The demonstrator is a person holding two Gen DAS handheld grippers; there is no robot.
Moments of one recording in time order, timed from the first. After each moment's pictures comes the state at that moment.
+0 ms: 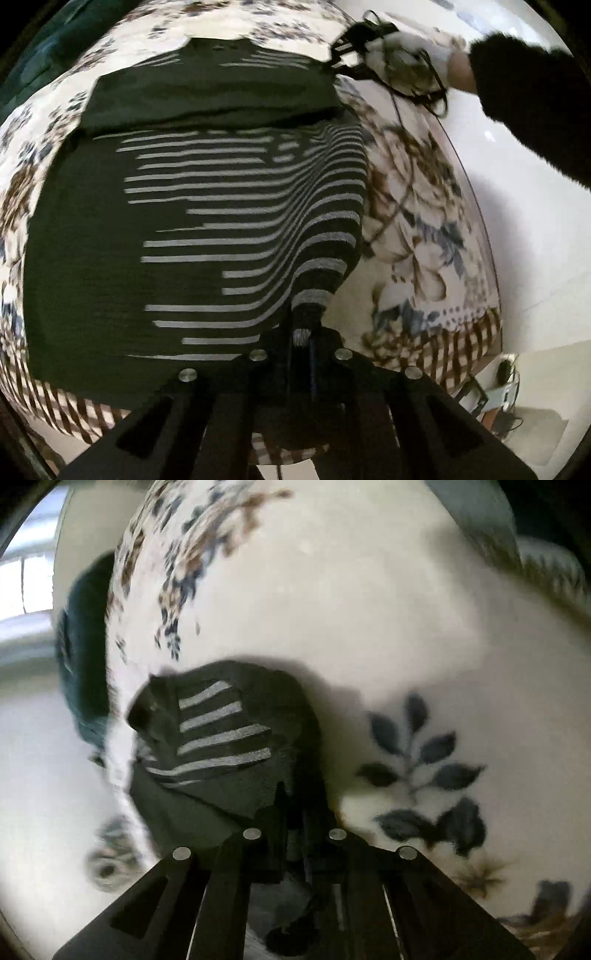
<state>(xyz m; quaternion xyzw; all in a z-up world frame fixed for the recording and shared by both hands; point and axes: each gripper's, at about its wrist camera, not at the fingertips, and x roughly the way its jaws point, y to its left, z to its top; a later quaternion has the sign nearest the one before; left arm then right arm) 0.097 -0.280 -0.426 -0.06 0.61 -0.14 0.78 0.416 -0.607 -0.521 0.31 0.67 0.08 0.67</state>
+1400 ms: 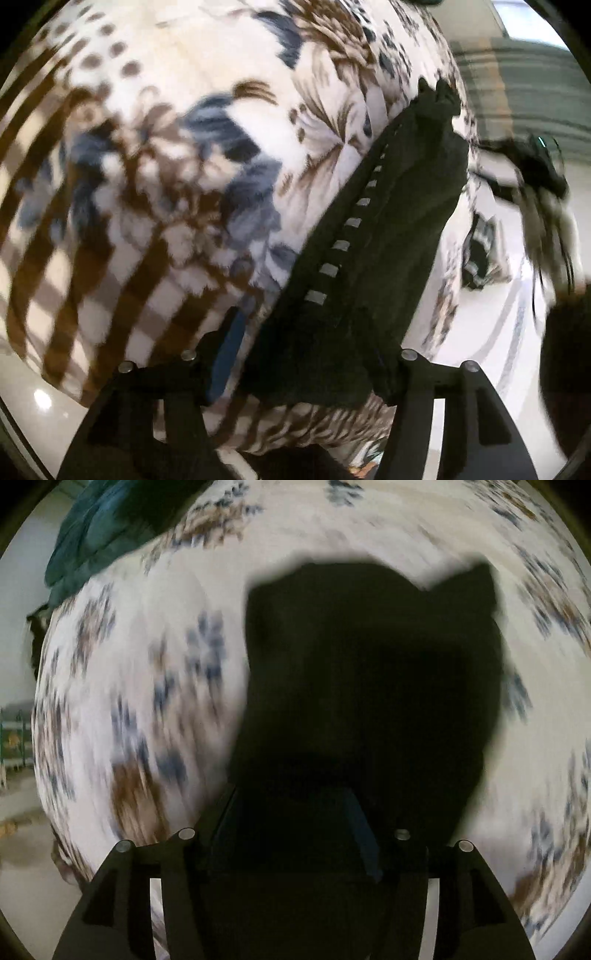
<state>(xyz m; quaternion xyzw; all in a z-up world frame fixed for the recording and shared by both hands) 0.044 0.130 -0.528 -0.45 0.59 -0.03 0.67 0.317 -0.171 -0.439 0.02 0.72 0.09 0.69</state>
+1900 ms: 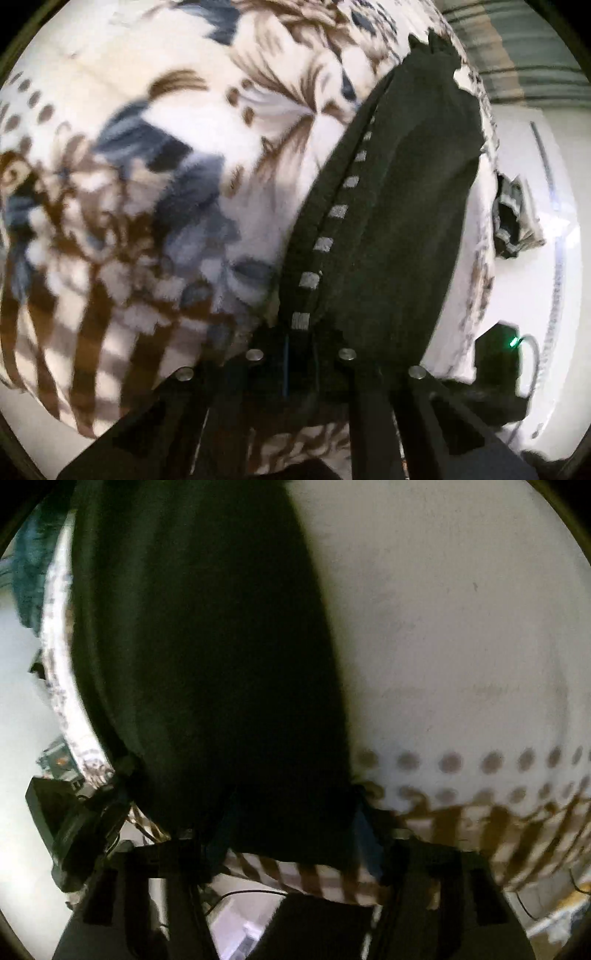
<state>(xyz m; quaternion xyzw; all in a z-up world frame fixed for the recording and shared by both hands) 0.072 0.105 -0.533 -0.37 0.63 -0.04 0.68 -0.009 -0.257 -0.541 0.26 0.78 0.07 0.57</state>
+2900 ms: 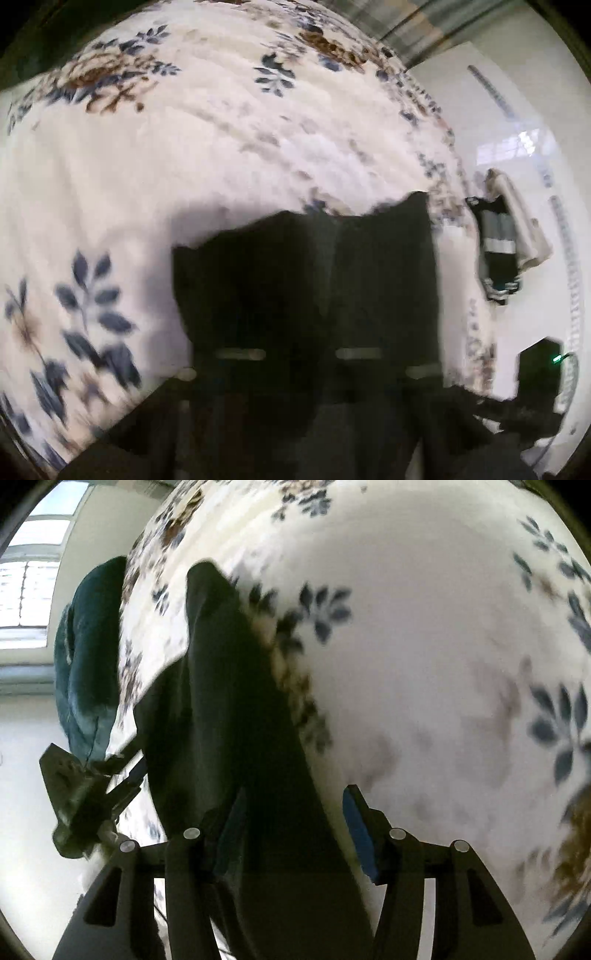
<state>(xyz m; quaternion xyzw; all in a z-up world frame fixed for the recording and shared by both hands) 0.532 0.014 -0.512 -0.19 0.57 -0.18 0.78 0.327 -0.412 -0.466 0.37 0.61 0.00 0.70</state>
